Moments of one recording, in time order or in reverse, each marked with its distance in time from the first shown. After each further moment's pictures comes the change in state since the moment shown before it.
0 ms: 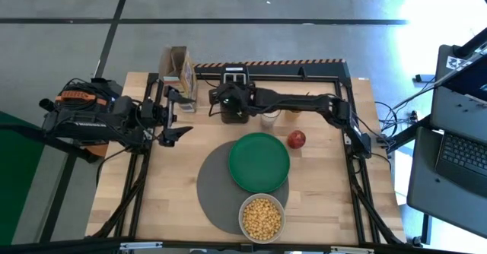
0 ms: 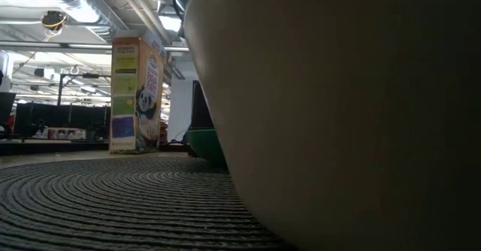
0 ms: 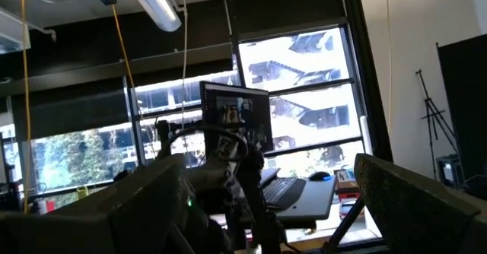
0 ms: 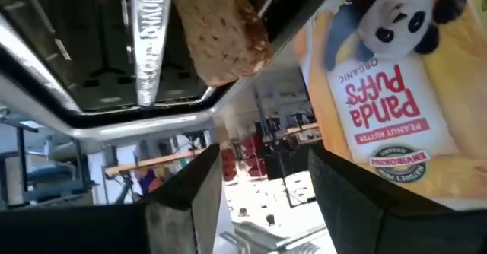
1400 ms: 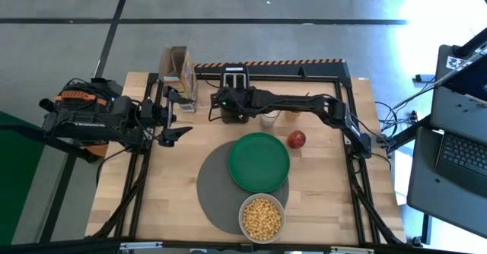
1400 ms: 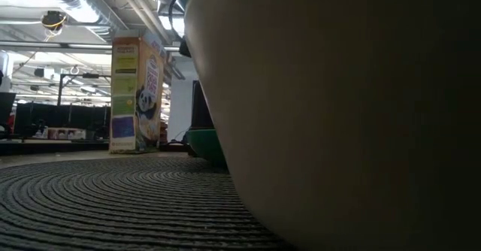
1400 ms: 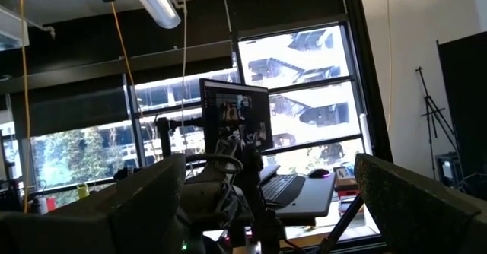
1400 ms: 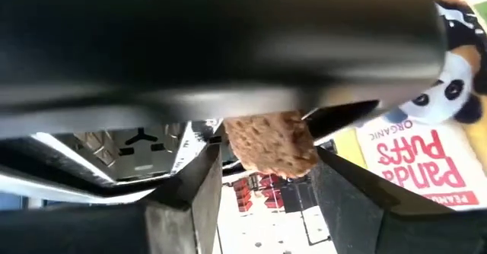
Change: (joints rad) left arm 0.000 -0.014 0.000 -0.022 -0.001 0.000; right arm -0.002 0.047 0.009 -0.110 -0.049 0.097
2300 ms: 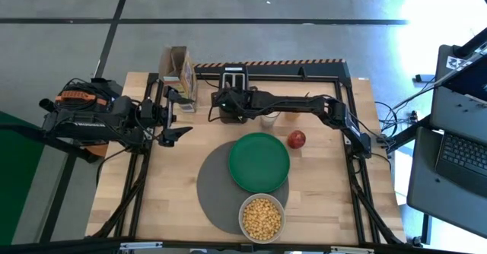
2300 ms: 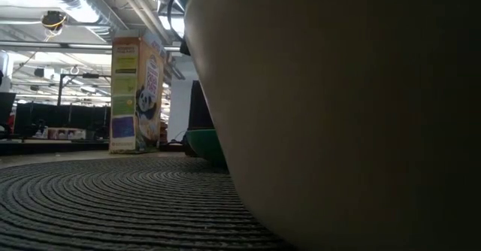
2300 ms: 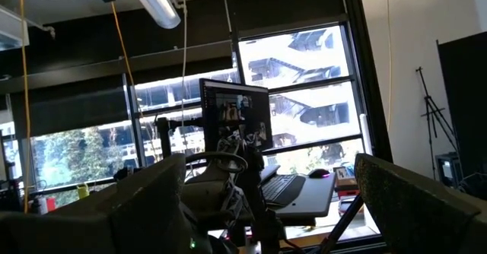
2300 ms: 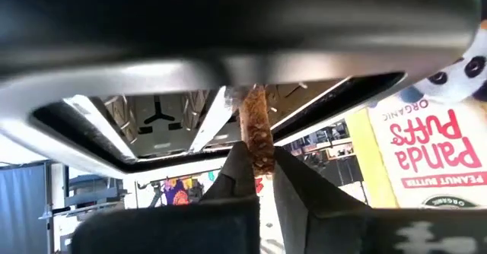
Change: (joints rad) left arm 0.000 0.000 0.000 0.000 0.000 0.000; right arm 0.002 -0.001 0.000 0.006 0.092 0.019
